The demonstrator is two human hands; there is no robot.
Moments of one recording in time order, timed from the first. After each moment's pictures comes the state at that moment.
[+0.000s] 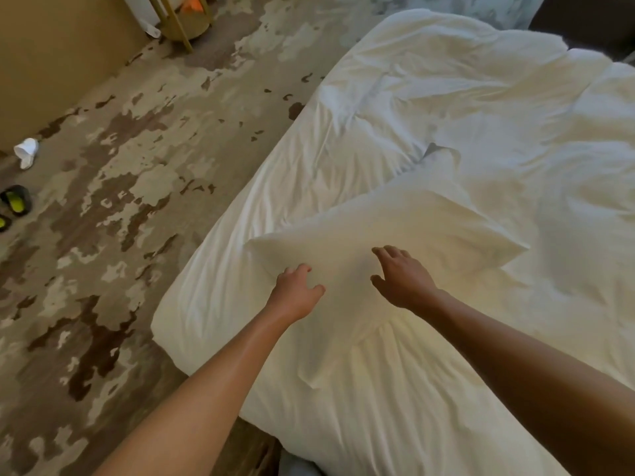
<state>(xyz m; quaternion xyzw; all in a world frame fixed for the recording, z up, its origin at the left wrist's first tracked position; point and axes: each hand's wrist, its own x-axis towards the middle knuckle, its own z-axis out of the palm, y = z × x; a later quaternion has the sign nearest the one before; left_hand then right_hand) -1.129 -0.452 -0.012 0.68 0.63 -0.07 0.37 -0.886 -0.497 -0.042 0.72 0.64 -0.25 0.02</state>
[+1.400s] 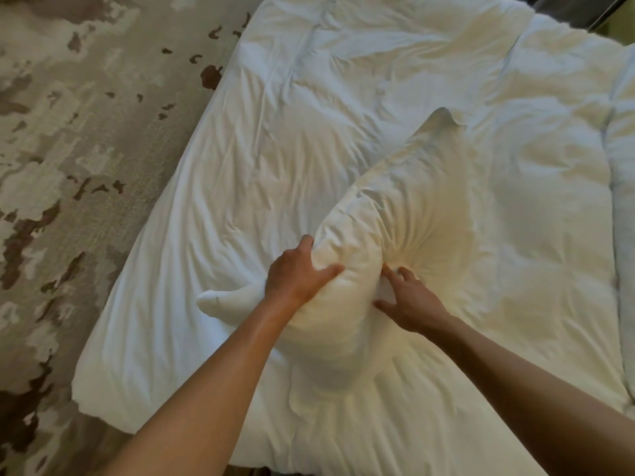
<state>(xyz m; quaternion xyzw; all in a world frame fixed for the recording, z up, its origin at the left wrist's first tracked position) -1.067 -0.347 -0.106 0.81 0.50 0.00 0.32 -0.870 -0.510 -0.111 0.83 0.45 -0.33 0.06</state>
